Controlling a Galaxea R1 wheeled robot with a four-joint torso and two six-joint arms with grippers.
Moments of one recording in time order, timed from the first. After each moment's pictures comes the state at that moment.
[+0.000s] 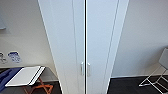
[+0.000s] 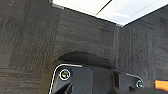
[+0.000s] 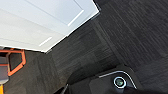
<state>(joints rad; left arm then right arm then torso) 1.18 2.62 -2.22 0.61 0.07 -0.92 -1.18 2.62 -2.28 -0.79 0.08 1.25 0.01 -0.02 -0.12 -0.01</state>
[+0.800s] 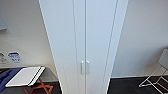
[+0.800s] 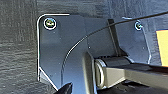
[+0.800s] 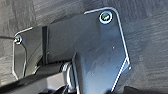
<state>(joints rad) 1.47 2.95 -2.65 0.92 -0.07 -0.90 -1.50 3.01 -2.75 -1.05 0.07 1.17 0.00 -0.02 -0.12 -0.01</state>
